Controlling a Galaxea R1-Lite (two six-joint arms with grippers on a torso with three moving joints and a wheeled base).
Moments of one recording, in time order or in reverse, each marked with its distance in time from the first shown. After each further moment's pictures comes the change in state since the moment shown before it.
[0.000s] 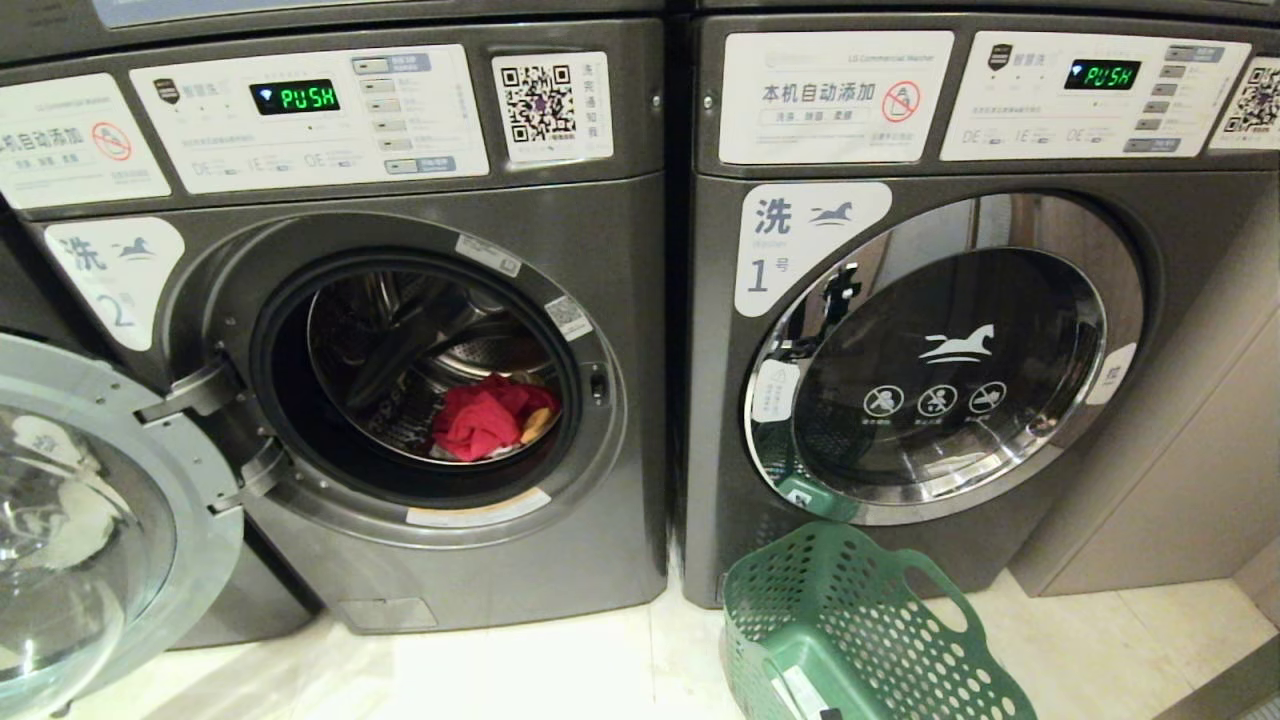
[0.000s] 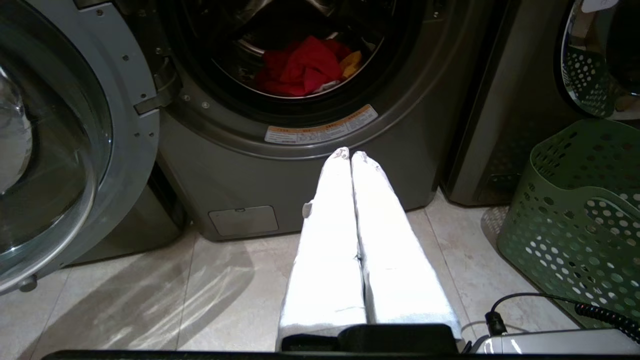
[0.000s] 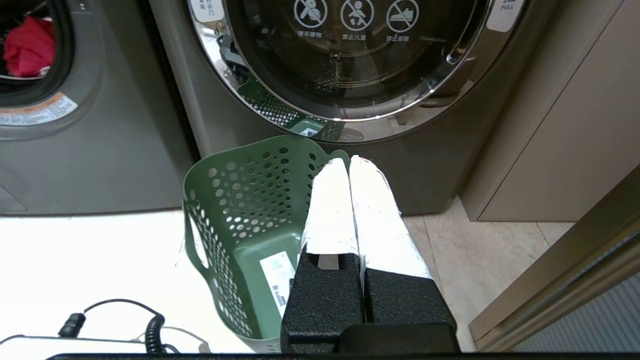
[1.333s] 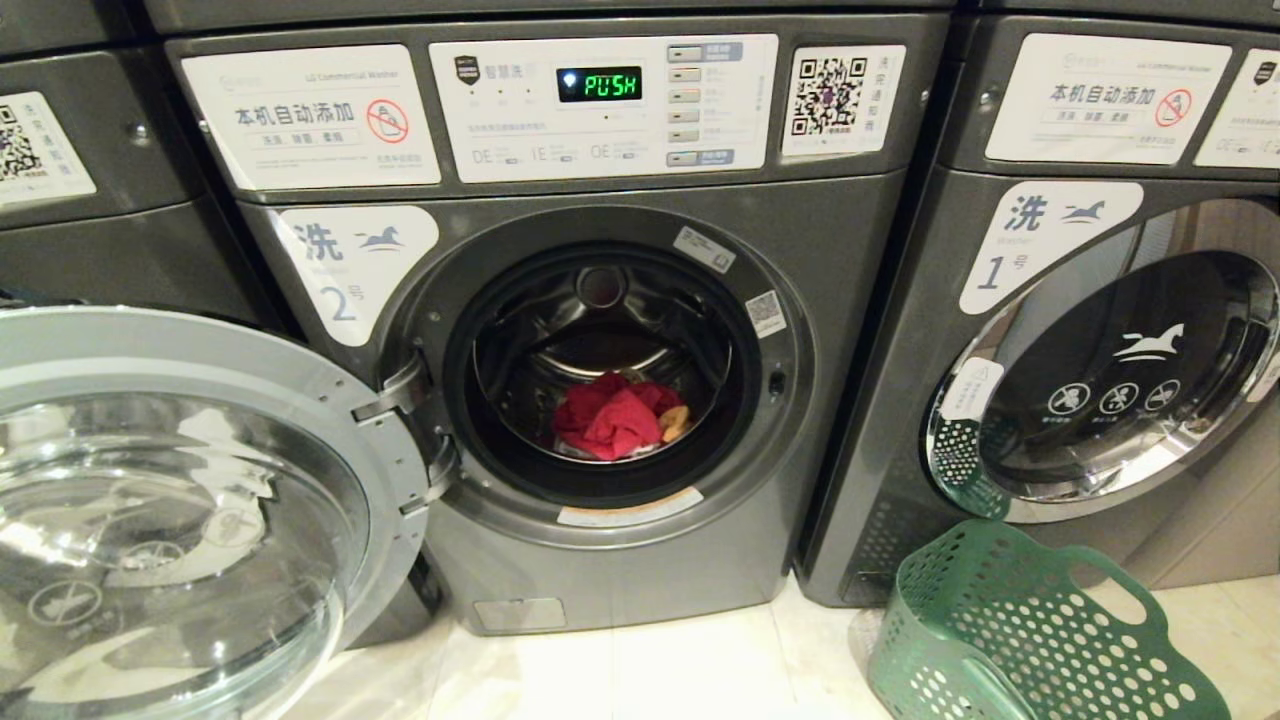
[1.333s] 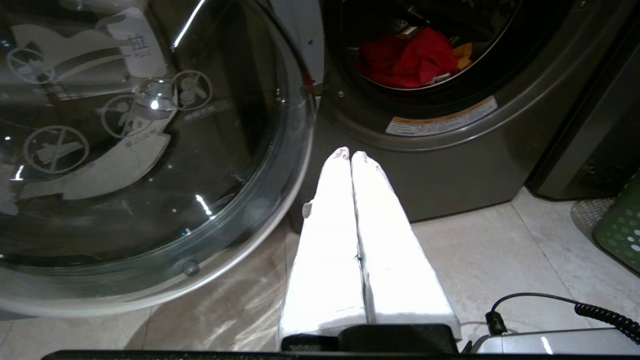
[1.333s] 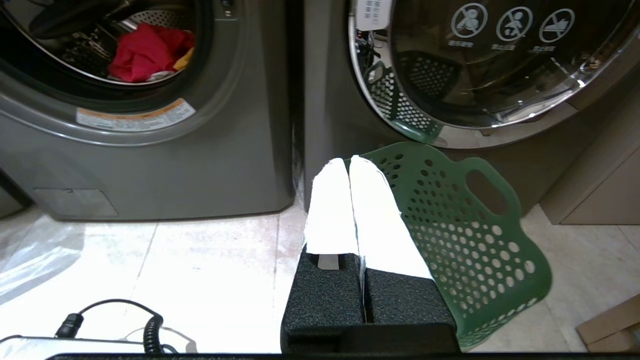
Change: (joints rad) left arm 0.000 0.000 0.000 0.001 0.000 0.001; right arm -0.001 0.000 0.000 0.000 -0.001 0.003
